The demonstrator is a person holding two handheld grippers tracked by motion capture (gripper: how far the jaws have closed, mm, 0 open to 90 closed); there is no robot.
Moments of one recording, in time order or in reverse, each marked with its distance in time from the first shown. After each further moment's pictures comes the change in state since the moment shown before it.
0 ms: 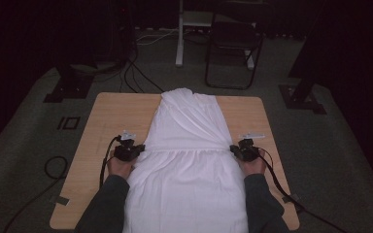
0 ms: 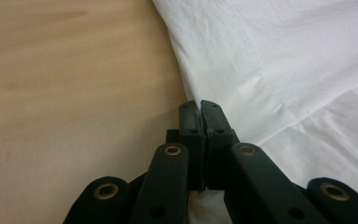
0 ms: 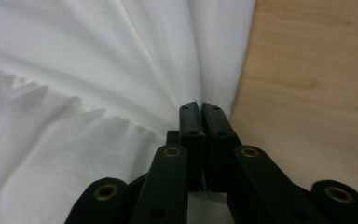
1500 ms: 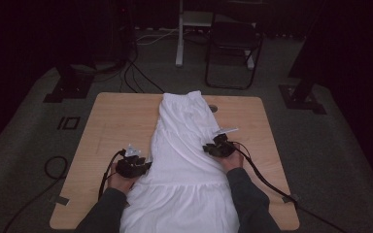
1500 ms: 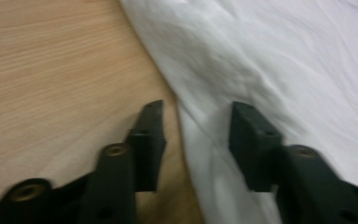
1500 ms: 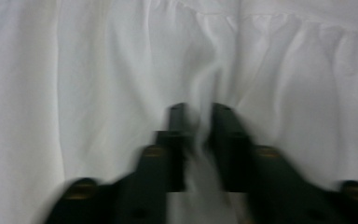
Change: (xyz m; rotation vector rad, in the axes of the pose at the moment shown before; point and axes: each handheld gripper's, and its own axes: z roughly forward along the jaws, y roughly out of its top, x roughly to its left) left arm -0.044 -0.023 -0.019 0.046 -0.038 0.092; right arm 0.065 0.041 0.037 0.052 0.214 -0.089
